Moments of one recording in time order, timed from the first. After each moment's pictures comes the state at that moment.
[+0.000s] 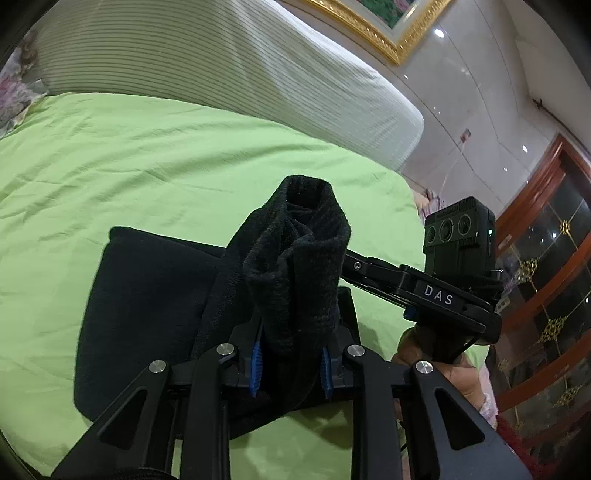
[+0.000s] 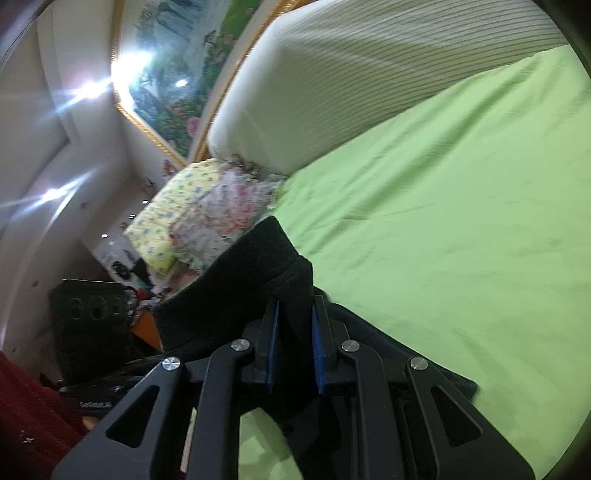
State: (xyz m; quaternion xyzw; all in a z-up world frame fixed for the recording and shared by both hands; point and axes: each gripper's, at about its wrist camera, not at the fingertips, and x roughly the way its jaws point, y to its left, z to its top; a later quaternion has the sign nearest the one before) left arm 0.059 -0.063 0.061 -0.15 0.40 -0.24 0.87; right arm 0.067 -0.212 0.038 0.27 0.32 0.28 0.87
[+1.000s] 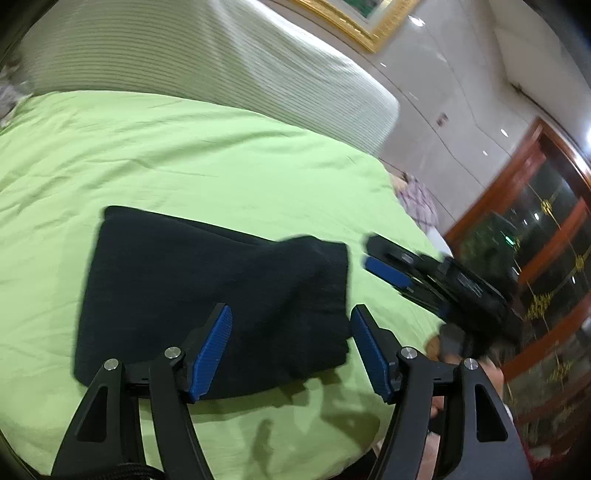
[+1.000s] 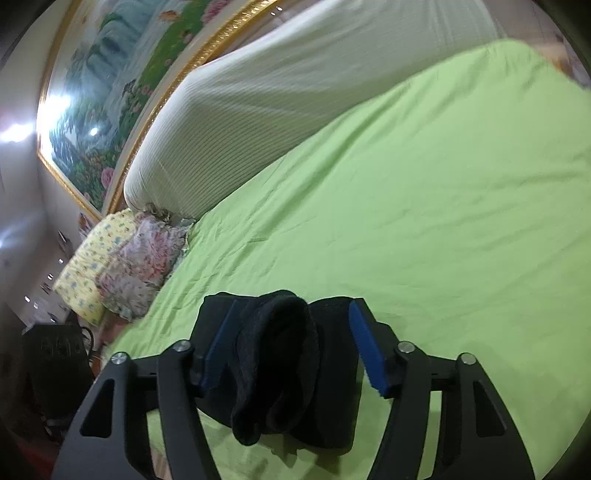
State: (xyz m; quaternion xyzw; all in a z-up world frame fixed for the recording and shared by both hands) left arm 0.048 -0.033 0.062 -0.14 0.41 -0.27 0.86; right arm -0.014 -0.220 0.066 0.27 0.29 0.06 0.91
